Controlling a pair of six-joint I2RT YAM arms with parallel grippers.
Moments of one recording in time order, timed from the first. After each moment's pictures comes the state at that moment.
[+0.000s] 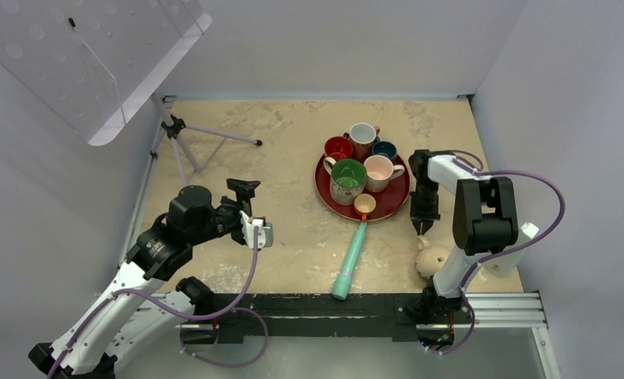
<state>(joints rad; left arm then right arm) -0.62 0.65 0.81 -0.59 0.31 1.06 0.06 1.76 1.08 -1.09 0.15 0.32</state>
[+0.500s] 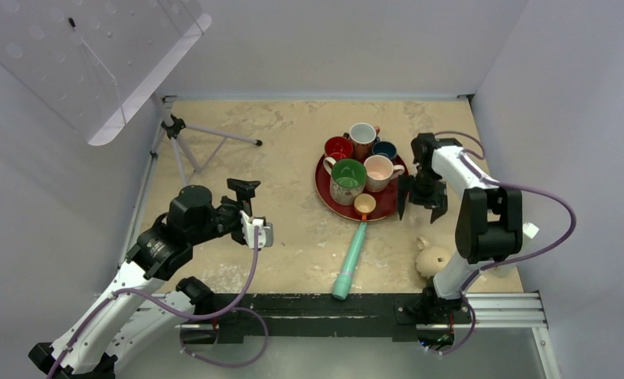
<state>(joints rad) -0.62 0.65 0.81 -0.59 0.31 1.06 0.08 1.70 1.16 -1.13 0.09 0.27</state>
